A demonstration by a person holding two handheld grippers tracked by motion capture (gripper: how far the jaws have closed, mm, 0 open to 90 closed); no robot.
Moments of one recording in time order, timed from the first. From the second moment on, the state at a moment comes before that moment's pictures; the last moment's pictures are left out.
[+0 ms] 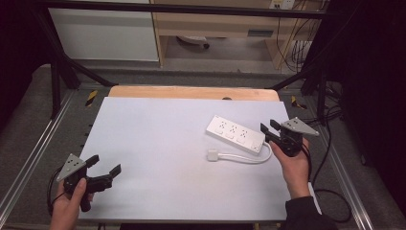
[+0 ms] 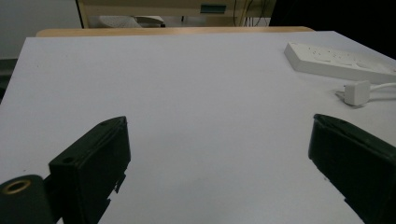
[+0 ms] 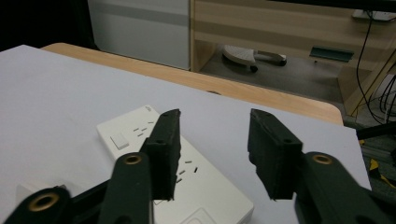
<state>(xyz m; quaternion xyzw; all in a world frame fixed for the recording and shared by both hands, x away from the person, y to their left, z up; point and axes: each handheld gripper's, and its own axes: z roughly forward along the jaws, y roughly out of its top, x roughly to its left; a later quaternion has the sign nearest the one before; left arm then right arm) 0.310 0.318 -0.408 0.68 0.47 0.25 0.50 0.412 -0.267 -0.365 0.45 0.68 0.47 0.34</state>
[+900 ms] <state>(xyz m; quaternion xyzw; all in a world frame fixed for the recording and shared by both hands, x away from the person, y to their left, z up) 0.309 0.318 -0.408 0.68 0.47 0.25 0.50 0.430 -0.244 -0.363 0.41 0.69 0.49 0.34</state>
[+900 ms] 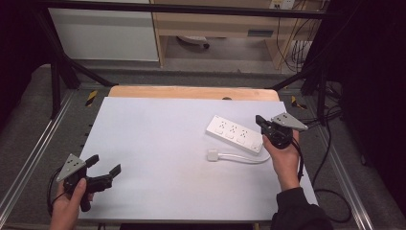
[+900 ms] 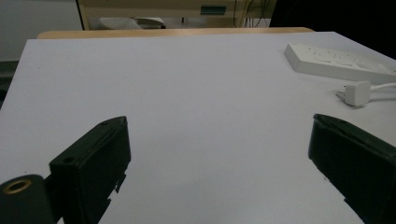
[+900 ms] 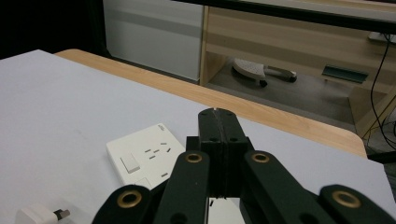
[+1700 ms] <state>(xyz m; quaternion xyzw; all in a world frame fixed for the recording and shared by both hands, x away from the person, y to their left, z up) 0.309 0.319 -0.408 0.68 0.47 0.25 0.50 0.443 -0.230 -0.365 0.41 0.70 0.49 0.33</state>
